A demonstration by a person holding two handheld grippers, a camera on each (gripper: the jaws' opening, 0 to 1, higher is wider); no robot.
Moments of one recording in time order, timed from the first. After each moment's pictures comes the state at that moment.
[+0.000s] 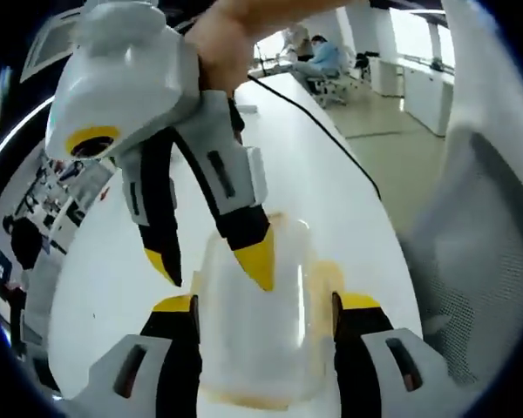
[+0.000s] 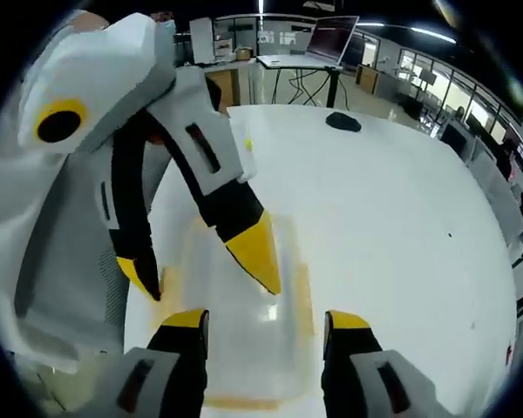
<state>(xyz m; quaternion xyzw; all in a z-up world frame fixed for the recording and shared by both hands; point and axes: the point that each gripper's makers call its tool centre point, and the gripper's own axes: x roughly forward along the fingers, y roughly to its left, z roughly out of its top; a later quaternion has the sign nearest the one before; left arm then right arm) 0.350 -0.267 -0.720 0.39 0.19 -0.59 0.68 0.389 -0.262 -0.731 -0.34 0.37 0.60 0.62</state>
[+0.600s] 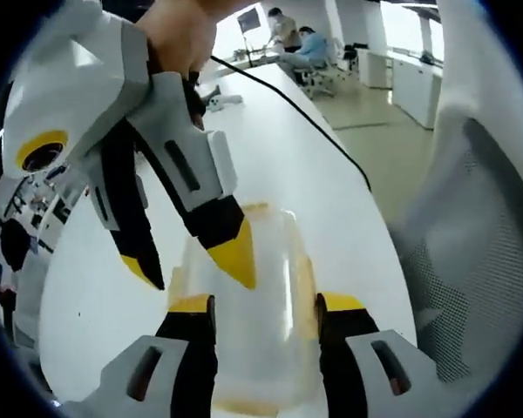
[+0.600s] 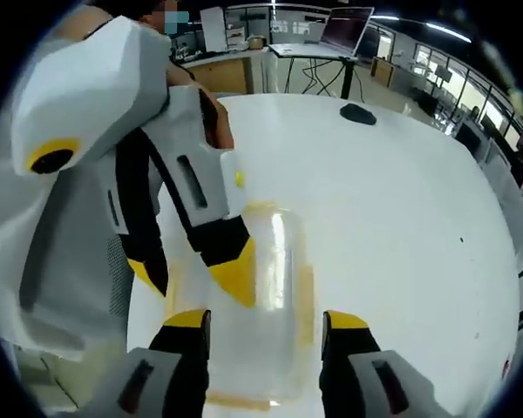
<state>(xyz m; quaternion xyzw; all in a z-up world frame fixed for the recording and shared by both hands) 0.342 -0.268 -0.727 0.35 0.23 -0.62 0.66 0.386 -0.259 -0.730 -0.35 0.39 0.62 0.58</state>
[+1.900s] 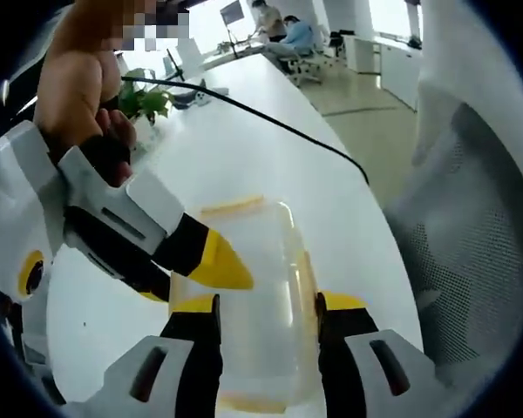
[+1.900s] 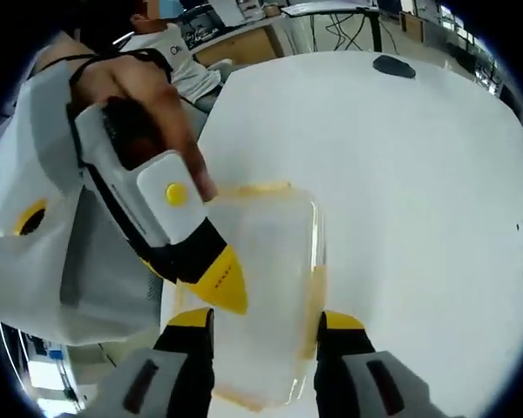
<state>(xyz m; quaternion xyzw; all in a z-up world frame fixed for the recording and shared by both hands) 0.343 -0.265 -0.736 0.40 0.23 -0.62 0.63 0.381 -0.259 -0.751 -0.33 0.50 0.66 0.46</state>
